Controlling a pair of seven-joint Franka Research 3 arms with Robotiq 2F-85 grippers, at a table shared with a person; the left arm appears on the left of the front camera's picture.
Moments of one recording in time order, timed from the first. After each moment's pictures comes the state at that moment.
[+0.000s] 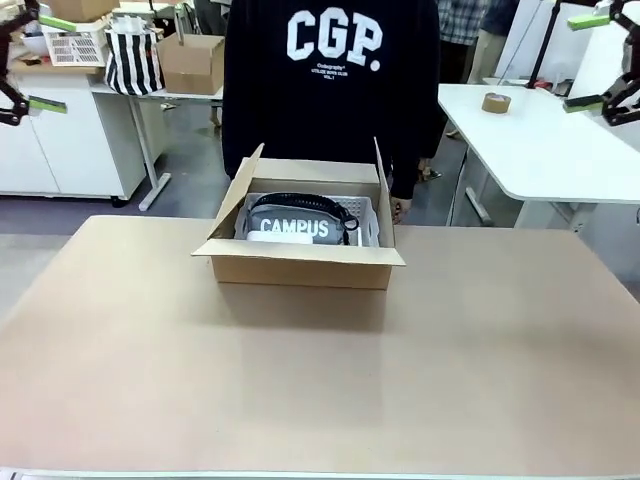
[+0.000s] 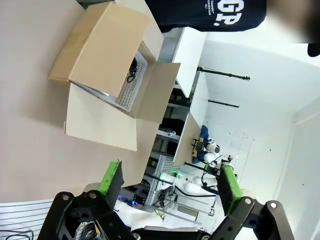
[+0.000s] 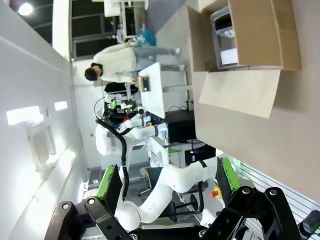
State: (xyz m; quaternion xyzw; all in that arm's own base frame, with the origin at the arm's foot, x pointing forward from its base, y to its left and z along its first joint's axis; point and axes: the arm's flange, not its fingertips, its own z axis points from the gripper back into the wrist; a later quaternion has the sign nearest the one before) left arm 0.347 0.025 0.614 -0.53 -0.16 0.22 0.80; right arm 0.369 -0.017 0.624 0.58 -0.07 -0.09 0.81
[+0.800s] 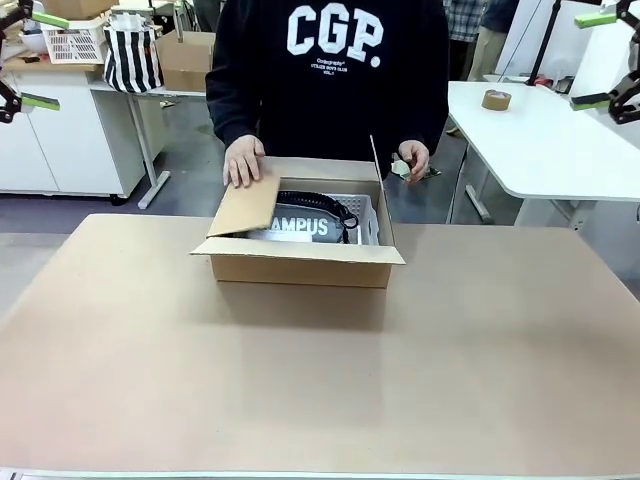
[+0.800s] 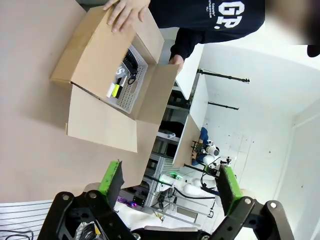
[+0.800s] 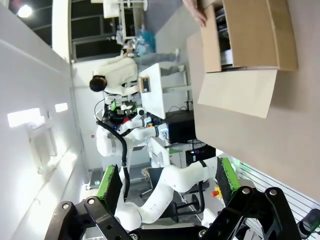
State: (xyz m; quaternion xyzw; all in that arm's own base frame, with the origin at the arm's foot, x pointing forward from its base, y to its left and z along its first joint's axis) left arm 0.347 0.030 0.614 -0.53 -0.16 0.23 0.80; right arm 0.371 -0.027 0.621 0.58 -0.07 -0.09 0.80
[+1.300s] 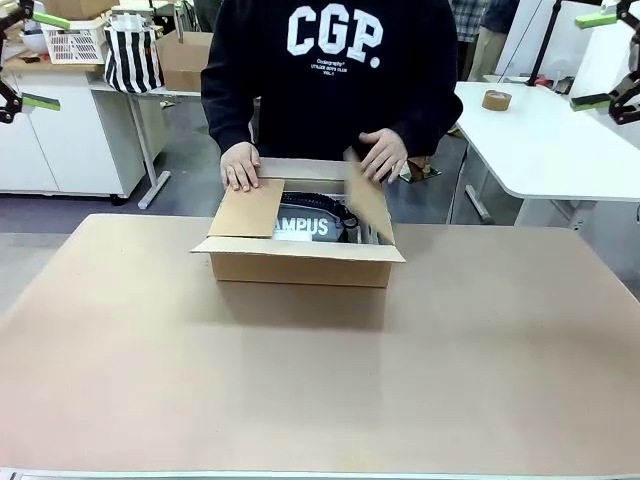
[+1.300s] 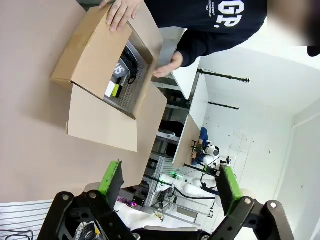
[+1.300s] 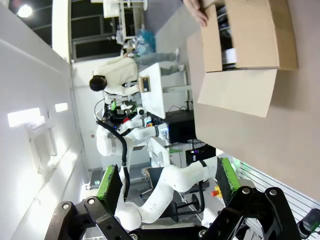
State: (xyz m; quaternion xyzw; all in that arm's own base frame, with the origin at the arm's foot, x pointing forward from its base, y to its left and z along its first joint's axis) left arm 0.347 0.030 0.614 -0.53 -0.16 0.23 0.80; right arm 0.371 -0.026 0.621 0.58 -0.07 -0.09 0.80
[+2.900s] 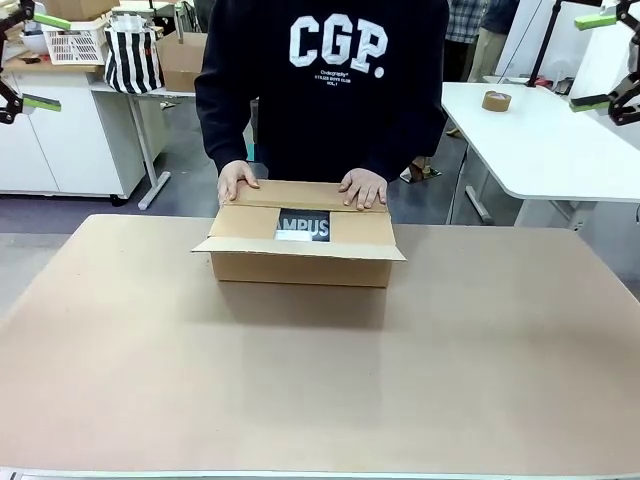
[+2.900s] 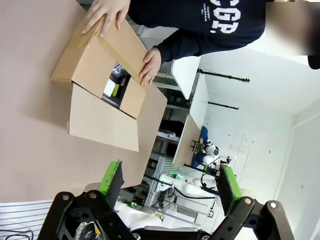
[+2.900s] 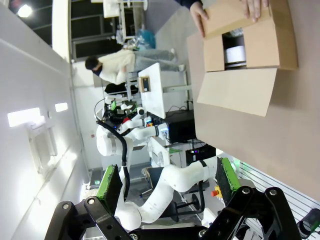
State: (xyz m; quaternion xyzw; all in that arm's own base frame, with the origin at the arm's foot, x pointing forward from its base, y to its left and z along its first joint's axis) left arm 0.347 0.030 0.614 -0.53 -0.16 0.23 0.80; right arm 0.371 -0.027 0.621 0.58 -0.07 -0.09 0.80
